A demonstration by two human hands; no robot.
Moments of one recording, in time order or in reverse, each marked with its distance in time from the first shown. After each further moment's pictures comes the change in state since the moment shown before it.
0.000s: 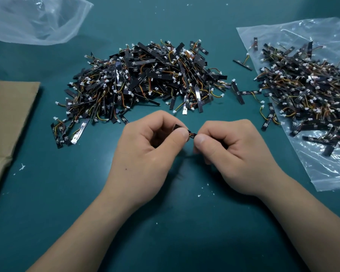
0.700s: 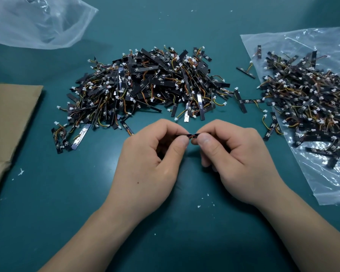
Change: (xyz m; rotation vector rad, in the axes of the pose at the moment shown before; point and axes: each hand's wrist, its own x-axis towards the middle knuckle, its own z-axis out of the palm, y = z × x) left_hand 0.001 0.000 0.004 0.233 0.059 0.023; right_hand 0.003 0.004 -0.001 0.040 0.065 0.039
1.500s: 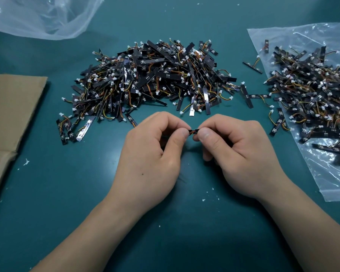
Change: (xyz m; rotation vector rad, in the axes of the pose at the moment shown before) left_hand -0.001 -0.002 -0.002 0.054 0.037 -0.044; right_hand 0.003 0.000 0.004 -0.087 -0.007 -0.021
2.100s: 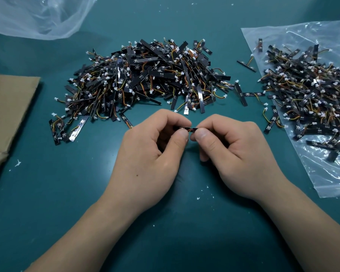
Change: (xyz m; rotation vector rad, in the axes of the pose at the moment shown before) left_hand -0.003 0.002 0.004 -0.091 -0.054 0.036; right_hand -0.006 0.002 -0.003 -0.024 0.005 0.023
